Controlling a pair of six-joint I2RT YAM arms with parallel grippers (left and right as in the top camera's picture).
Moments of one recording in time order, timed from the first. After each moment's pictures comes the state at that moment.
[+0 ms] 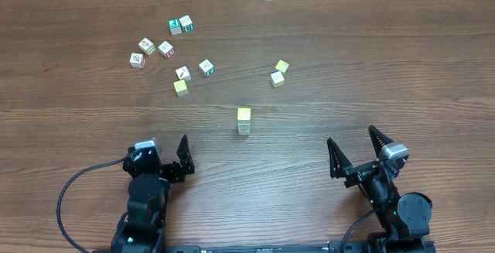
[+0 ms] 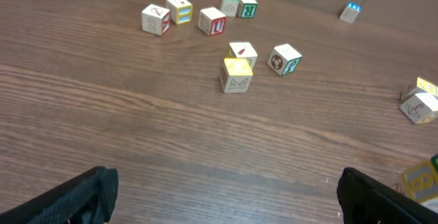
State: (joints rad) left arm -0.22 0.49 0.01 0.11 -0.23 -0.31; right arm 0.10 0.01 0.02 -0.01 -0.24 0.17
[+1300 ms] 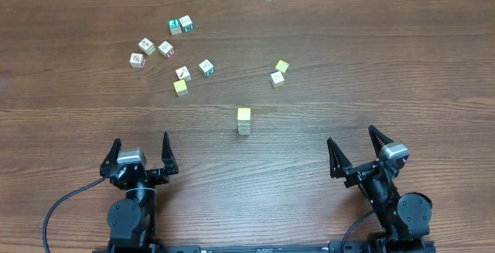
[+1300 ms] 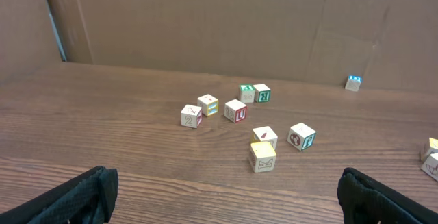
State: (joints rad) left arm -0.07 0.02 0.01 -0.06 -0.18 -0.08; right arm 0.10 0.01 0.02 -0.01 -0.24 0.17
